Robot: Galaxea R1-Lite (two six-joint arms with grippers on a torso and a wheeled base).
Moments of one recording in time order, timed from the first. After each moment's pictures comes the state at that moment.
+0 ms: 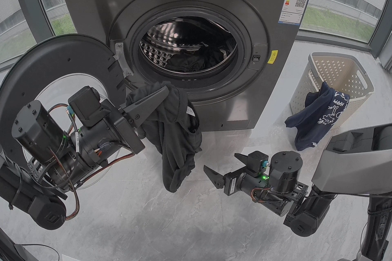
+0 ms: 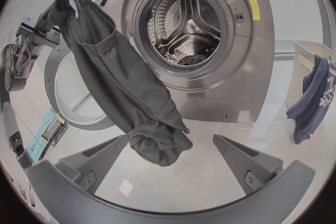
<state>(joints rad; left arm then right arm) -0.54 1.69 -0.48 -1.55 -0.32 -0.31 0.70 2.24 -0.59 -1.52 -0.09 0.17</state>
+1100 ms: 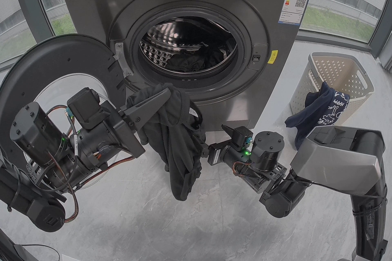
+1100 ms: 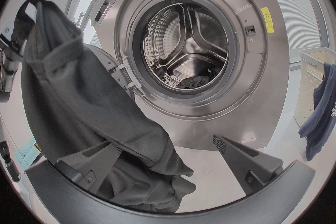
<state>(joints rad) -0.55 1.68 -0.47 -1.55 -0.33 -0.30 0.66 2.37 -0.95 -1.51 -0.09 0.15</state>
